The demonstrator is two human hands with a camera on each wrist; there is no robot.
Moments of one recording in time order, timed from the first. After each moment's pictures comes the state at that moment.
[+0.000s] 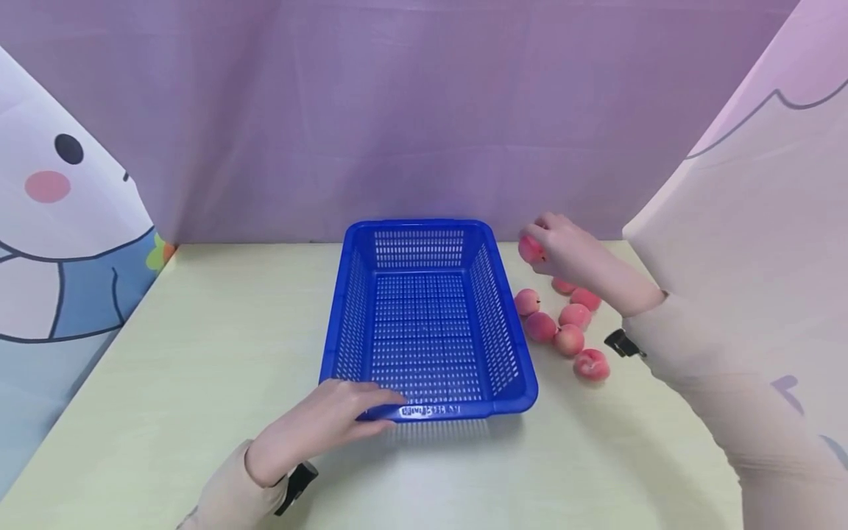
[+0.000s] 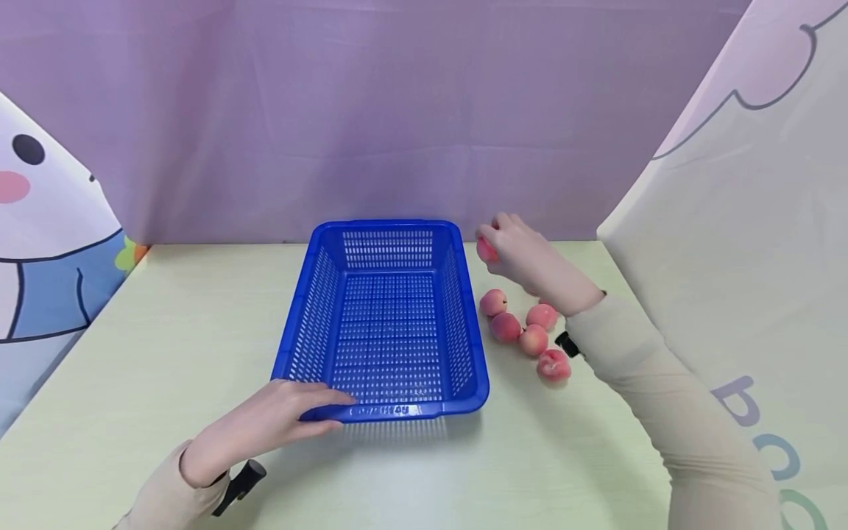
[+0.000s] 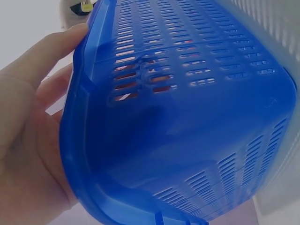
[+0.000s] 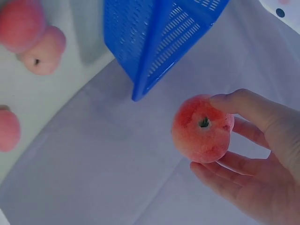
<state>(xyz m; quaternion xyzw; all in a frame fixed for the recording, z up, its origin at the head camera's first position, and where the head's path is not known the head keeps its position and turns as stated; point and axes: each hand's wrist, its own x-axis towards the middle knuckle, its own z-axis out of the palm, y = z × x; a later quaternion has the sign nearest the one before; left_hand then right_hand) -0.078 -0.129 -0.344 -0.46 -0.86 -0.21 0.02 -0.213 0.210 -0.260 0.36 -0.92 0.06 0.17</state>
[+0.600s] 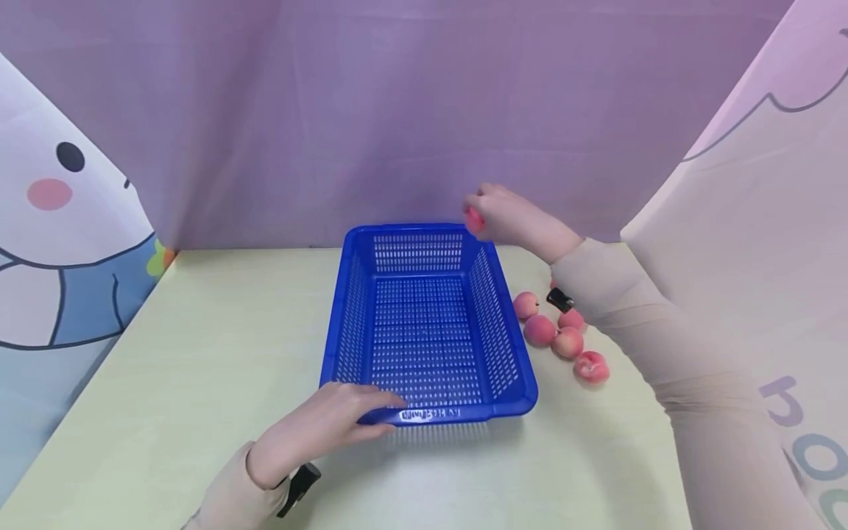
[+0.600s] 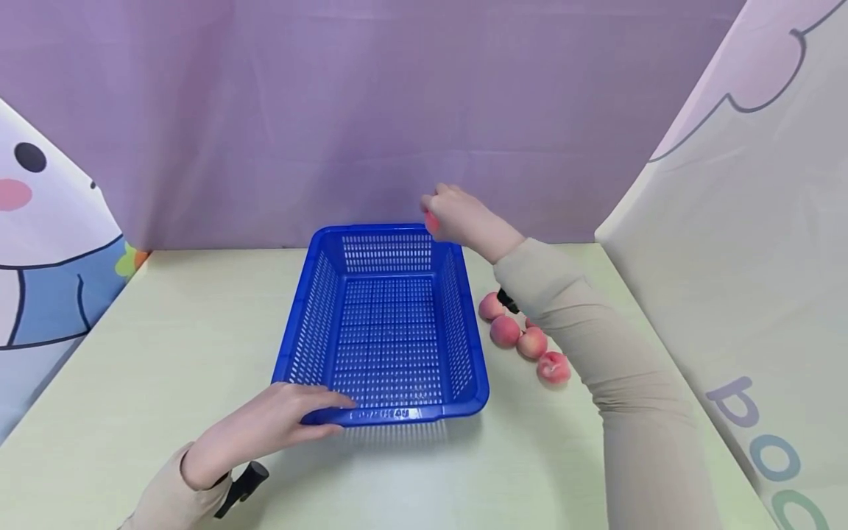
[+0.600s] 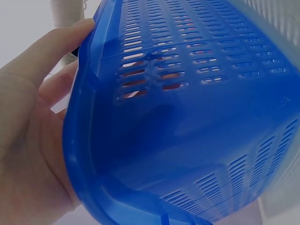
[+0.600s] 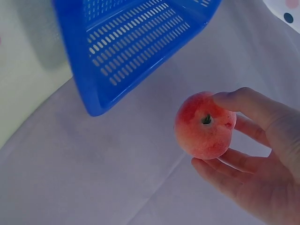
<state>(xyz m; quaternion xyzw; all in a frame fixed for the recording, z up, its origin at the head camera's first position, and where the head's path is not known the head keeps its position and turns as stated) -0.079 -0.128 -0.341 -0.46 -0.86 -0.21 0.00 -0.260 0.141 -0.229 0.33 -0.94 0.04 0.07</state>
